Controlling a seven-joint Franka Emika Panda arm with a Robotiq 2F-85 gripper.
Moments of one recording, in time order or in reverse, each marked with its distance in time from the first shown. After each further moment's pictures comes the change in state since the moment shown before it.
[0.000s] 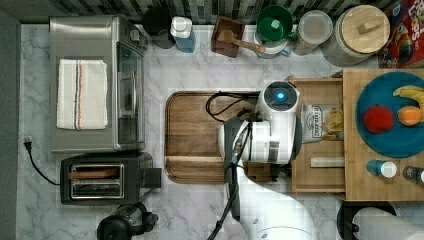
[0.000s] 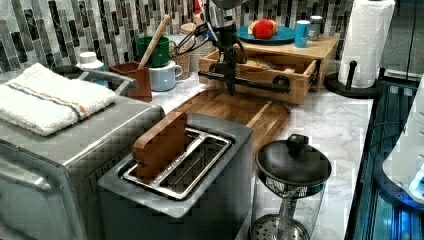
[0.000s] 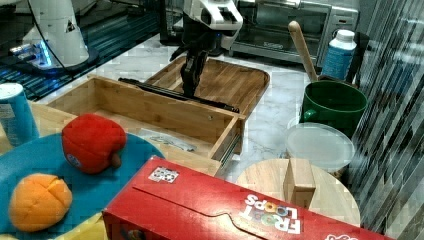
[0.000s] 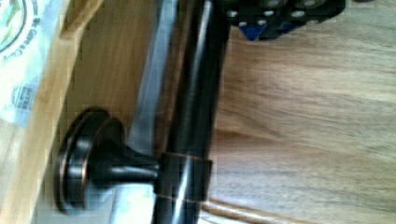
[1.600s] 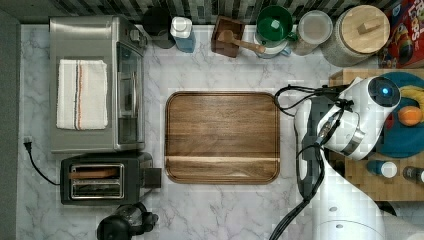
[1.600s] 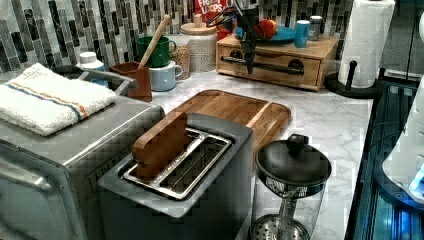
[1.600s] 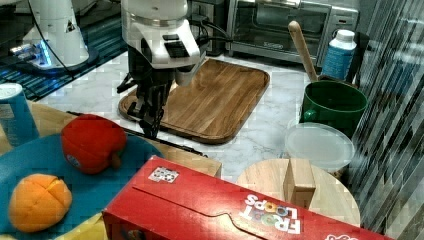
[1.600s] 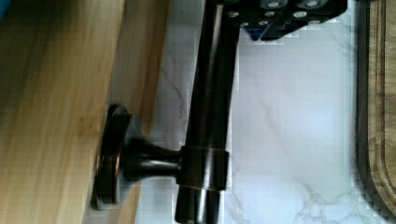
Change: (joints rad) arm -0.253 0.151 -0.033 0.289 0.087 -0.143 -0.317
